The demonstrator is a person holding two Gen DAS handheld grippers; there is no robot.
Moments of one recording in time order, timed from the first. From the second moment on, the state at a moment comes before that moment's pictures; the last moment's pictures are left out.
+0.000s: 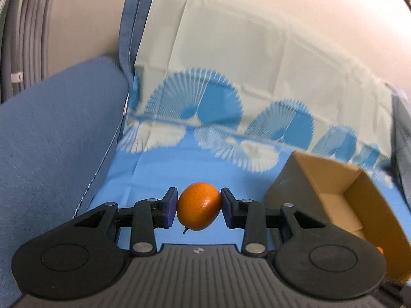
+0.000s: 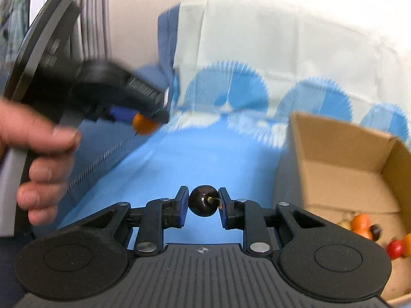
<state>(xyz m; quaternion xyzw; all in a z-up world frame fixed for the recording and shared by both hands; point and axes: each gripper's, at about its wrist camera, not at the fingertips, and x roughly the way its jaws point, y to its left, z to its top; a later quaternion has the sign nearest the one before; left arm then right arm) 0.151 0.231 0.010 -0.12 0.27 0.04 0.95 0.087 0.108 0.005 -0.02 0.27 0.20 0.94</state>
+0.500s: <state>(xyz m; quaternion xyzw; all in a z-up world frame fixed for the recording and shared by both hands) 0.106 0.172 0.027 -0.09 0.22 -0.03 0.97 0.069 -0.076 0.081 0.08 0.13 0.14 0.98</state>
